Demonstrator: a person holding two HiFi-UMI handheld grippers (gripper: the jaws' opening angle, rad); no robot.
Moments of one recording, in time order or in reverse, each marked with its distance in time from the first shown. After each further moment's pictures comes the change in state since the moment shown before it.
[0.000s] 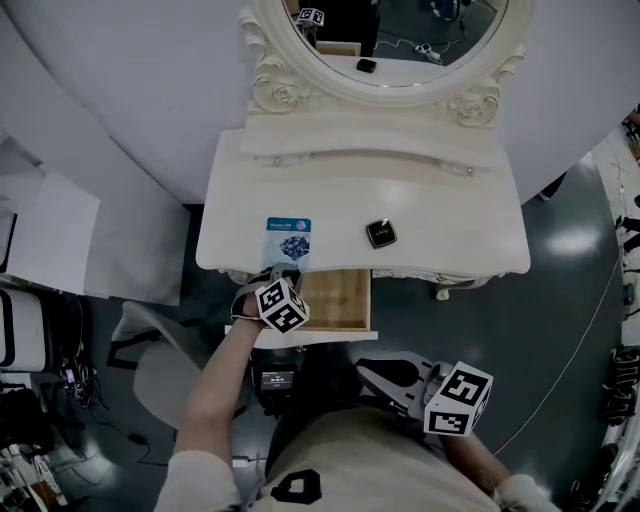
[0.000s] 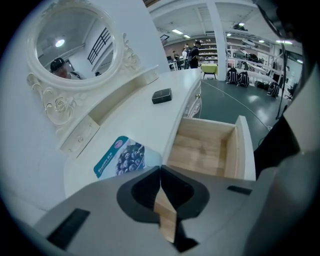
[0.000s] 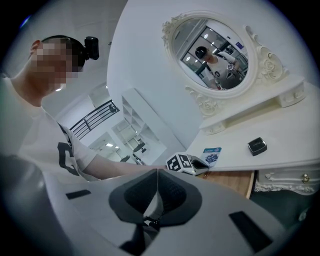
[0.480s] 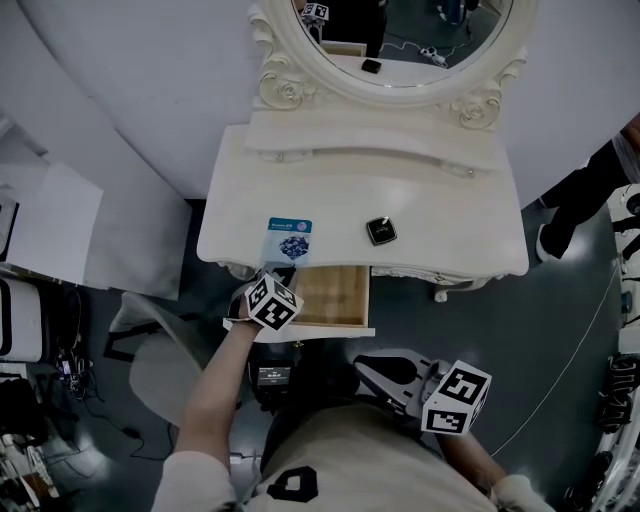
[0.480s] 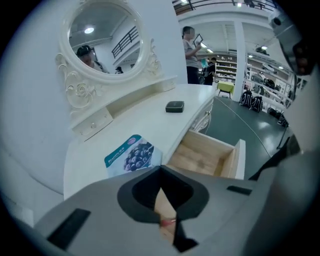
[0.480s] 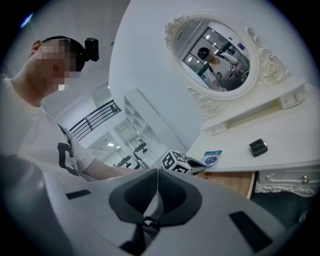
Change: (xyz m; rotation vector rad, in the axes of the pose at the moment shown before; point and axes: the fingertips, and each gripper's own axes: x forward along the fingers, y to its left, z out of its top) left arm -0.026 0.006 0.001 -0.244 -0.072 0.013; right arm -0.004 0.004 -0.001 -0.016 -0.006 0.011
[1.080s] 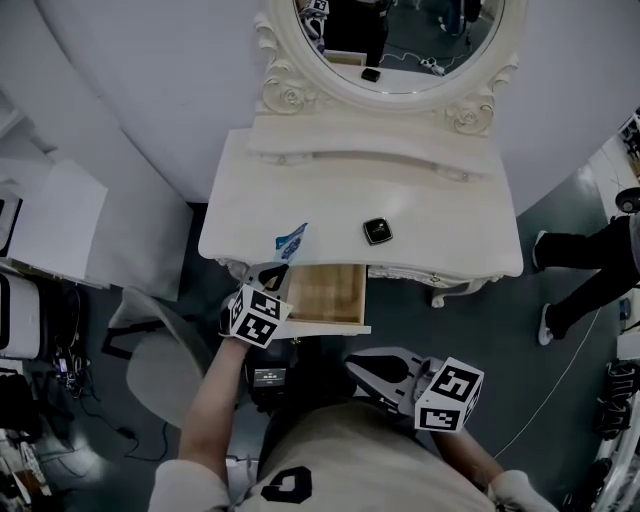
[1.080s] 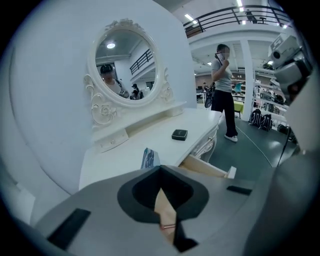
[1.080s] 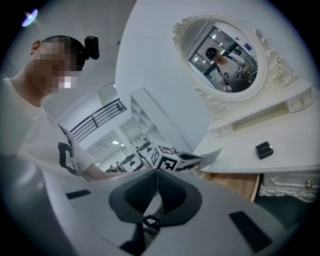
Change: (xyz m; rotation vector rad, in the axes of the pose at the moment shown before) left arm -0.083 0.001 0.035 -0.127 -0.207 0.095; right arm -0.002 0.024 -0.004 -0.047 0.004 0.048
